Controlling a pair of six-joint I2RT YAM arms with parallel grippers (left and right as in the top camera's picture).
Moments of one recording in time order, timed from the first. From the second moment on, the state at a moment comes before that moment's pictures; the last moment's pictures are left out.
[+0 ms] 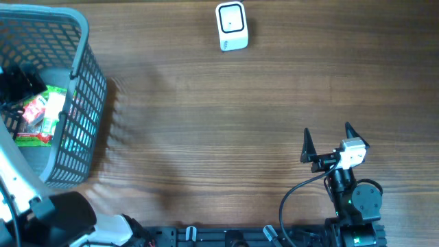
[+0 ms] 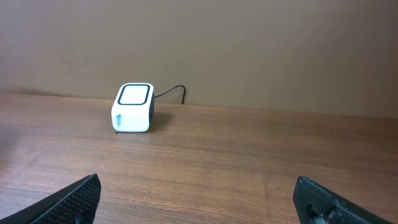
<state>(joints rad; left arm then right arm) 0.58 1.66 1.89 -1.35 -0.04 0.06 0.11 0.02 0.01 0.00 -0.03 -0.02</state>
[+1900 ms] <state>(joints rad) 0.61 2.12 1.79 -1.27 0.15 0.52 0.11 0.02 0.01 0.00 -0.03 -0.02</state>
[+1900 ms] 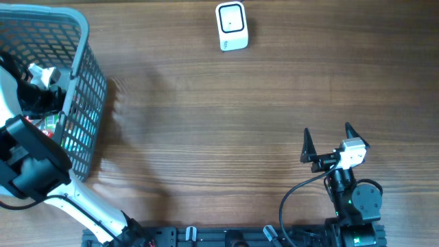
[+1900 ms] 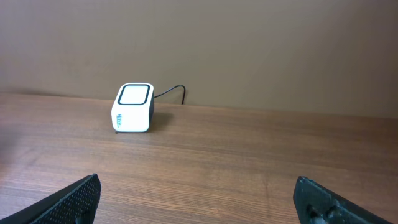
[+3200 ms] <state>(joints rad) -0.46 1.87 2.24 -1.53 0.13 -0.47 0.11 0.02 0.01 0.00 -0.03 -0.02</state>
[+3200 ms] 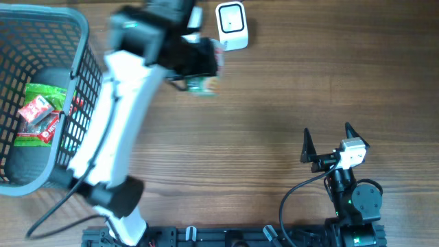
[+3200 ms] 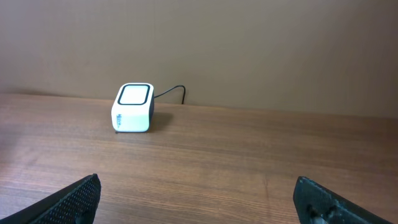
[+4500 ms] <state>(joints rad) -0.85 2.27 2.22 -1.18 0.15 -0.59 0.11 0.02 0.01 0.00 -0.03 -0.02</state>
